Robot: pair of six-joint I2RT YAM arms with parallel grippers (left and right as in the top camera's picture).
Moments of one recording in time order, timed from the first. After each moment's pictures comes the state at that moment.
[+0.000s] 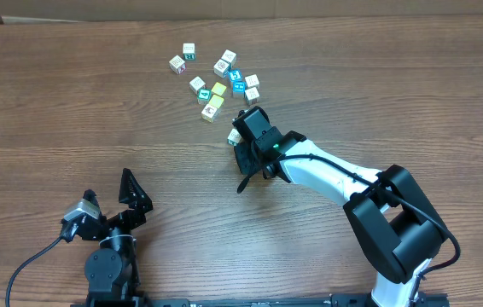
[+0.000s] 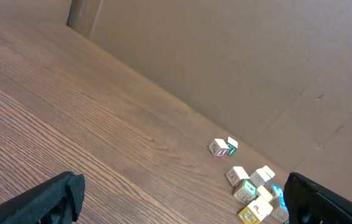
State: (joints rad) left arm -0.04 0.02 0.01 -0.05 -0.31 -0.55; right arm 0.67 1.94 1.20 -0.38 0.05 0.33
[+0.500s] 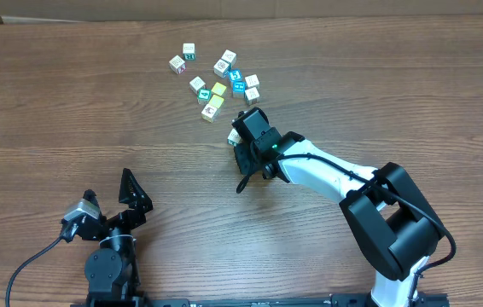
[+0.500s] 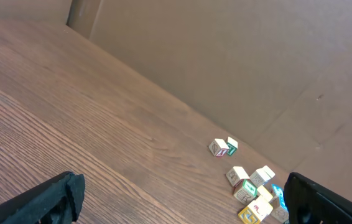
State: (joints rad) left arm -0.04 0.02 0.01 -0.05 -0.31 -0.55; right arm 0.67 1.96 1.20 -0.36 0.06 0.33
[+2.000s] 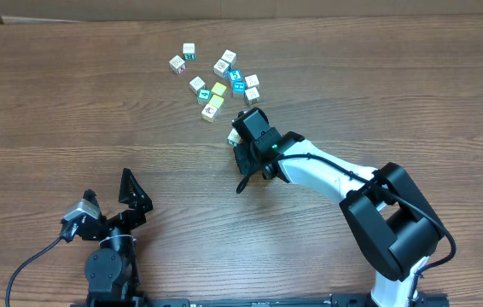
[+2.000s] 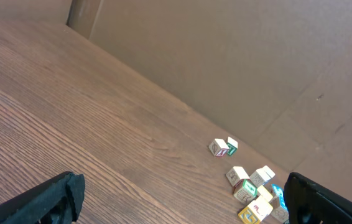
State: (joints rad) left arm -0.04 0.02 0.01 -0.05 -0.31 -0.55; right arm 0.67 1.96 1.20 -0.36 0.05 0.33
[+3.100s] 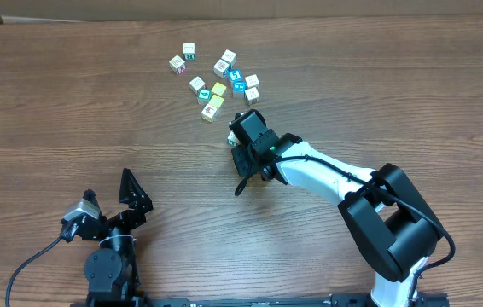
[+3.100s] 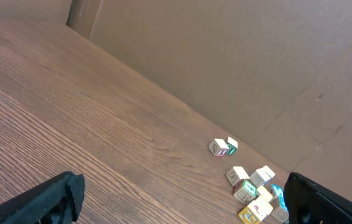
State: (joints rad) left arm -0.04 0.02 0.01 -0.05 -0.31 -0.55; right arm 0.68 1.96 1.20 -0.36 0.07 0.32
